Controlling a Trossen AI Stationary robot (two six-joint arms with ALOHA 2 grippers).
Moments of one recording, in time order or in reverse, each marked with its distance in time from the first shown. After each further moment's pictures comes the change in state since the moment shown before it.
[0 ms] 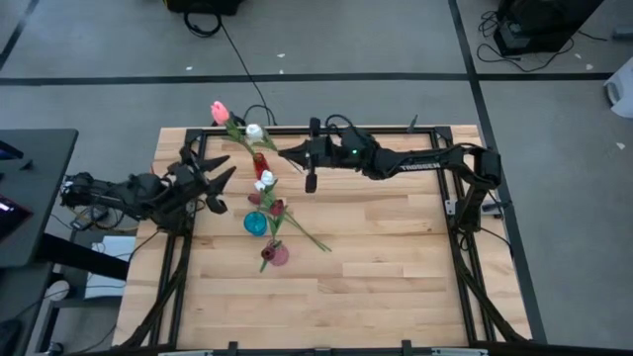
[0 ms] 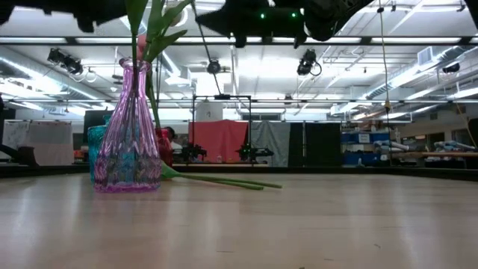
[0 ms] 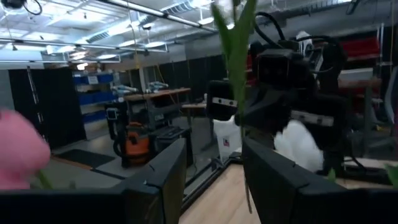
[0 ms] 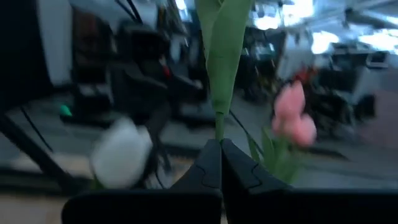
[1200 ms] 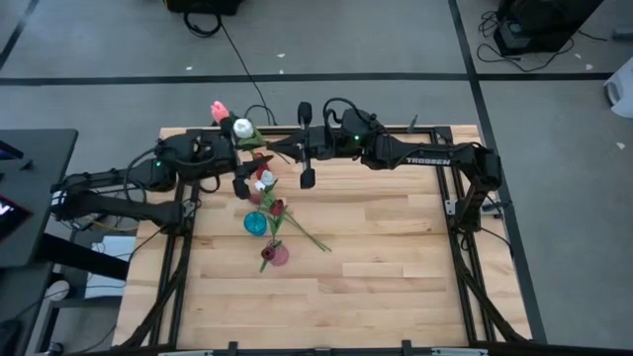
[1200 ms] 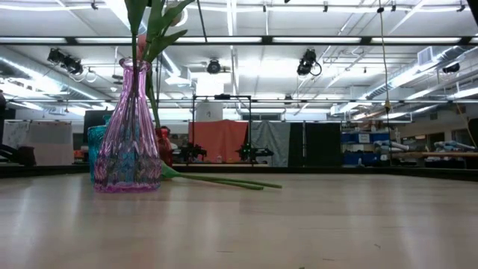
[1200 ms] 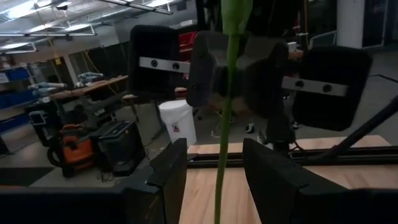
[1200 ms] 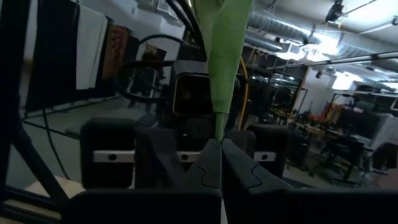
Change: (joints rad) left arm 0.385 0.494 0.486 -0.189 0.649 -0.078; right arm 0.055 -0.002 0.342 -0.258 -0.084 -0.088
